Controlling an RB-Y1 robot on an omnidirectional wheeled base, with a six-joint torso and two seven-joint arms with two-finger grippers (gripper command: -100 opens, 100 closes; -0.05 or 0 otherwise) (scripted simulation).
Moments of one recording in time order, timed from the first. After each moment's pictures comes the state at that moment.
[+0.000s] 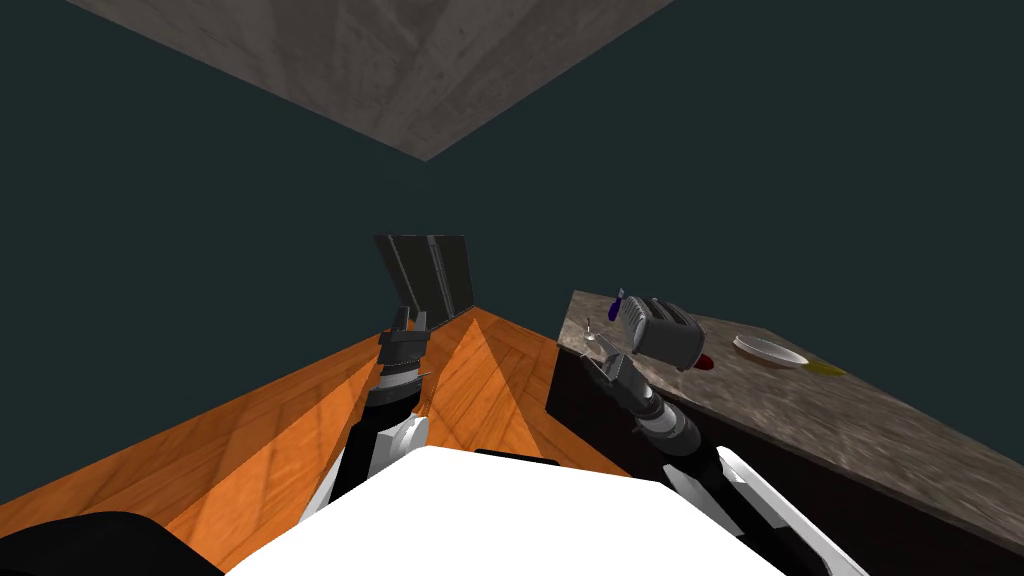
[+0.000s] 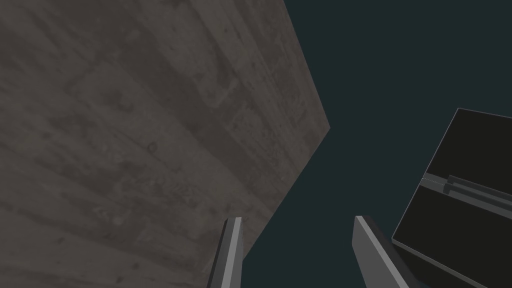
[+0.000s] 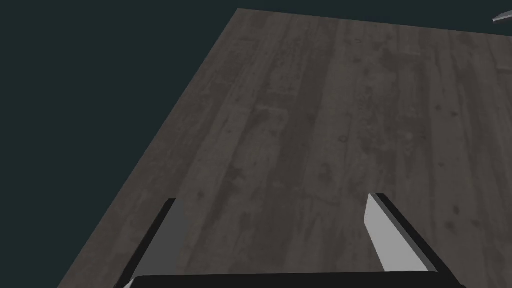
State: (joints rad) left arm 0.55 -0.01 0.04 -2.28 0.11 -0.56 0.04; right arm 0.47 -0.61 0.04 -2.08 0.24 -0.81 0.62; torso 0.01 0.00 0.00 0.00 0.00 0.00
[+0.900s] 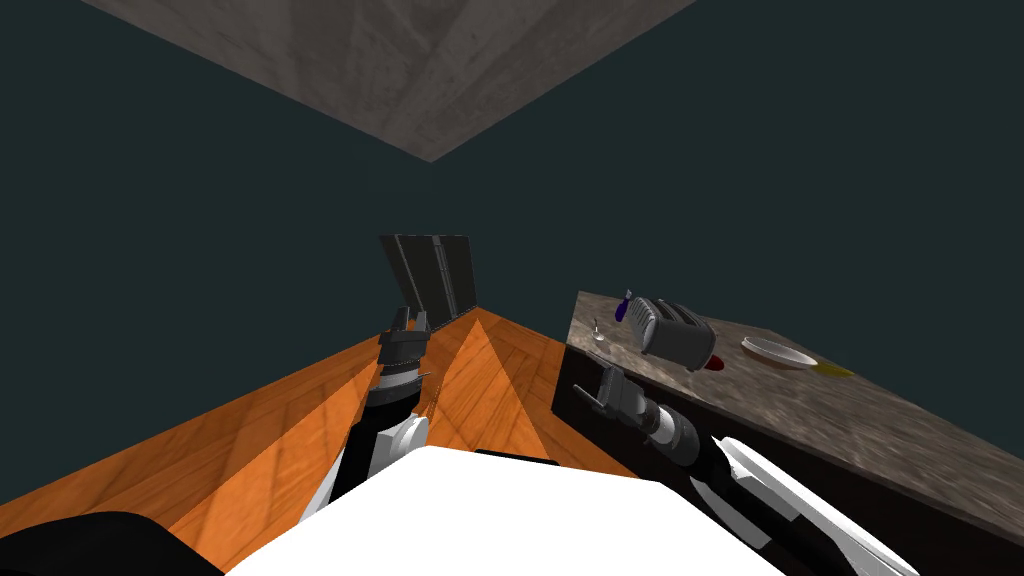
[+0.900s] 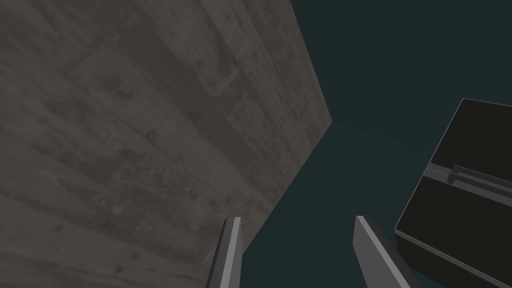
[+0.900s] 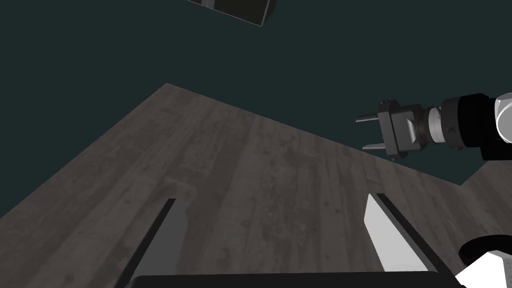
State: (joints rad) left arm 0.55 -0.01 0.04 -2.28 0.11 -0.56 0.04; right arm 0.45 -0.85 0.10 -1.96 0.38 -0.86 0.80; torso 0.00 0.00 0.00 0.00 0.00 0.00
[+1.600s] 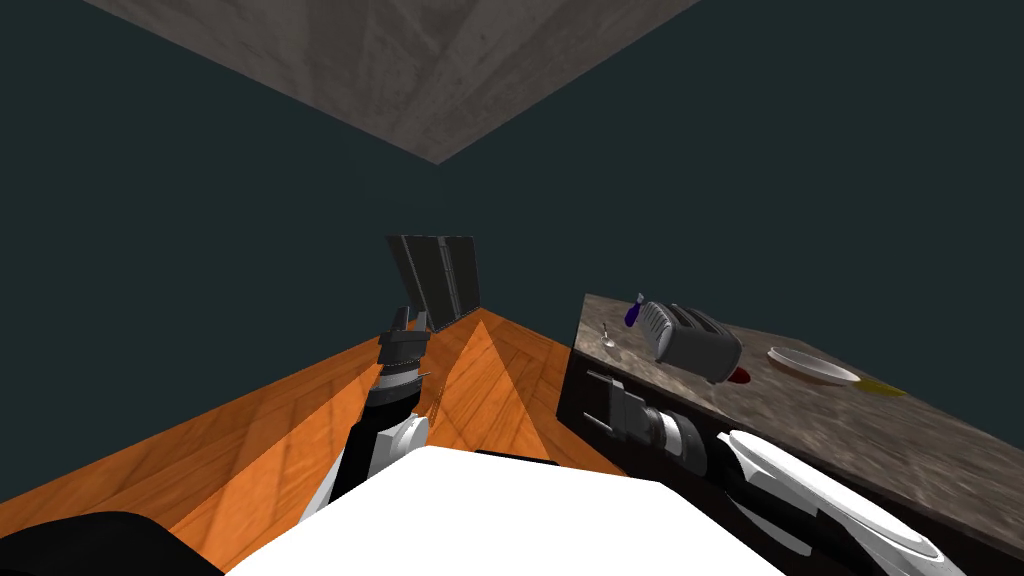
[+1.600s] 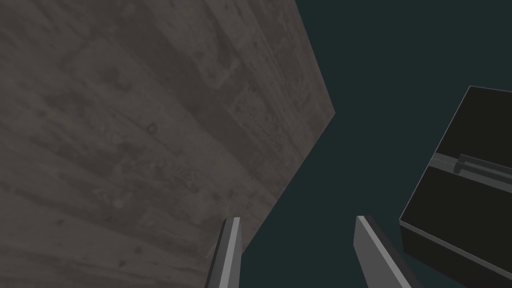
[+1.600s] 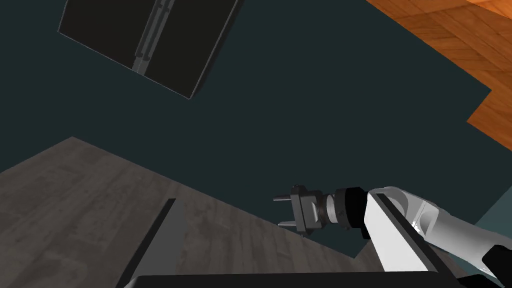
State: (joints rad) left arm 0.55 -0.01 0.04 -2.28 0.11 -0.56 0.04; right arm 0.41 -1.06 0.18 -1.85 0.50 -0.87 0.93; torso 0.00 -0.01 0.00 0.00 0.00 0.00
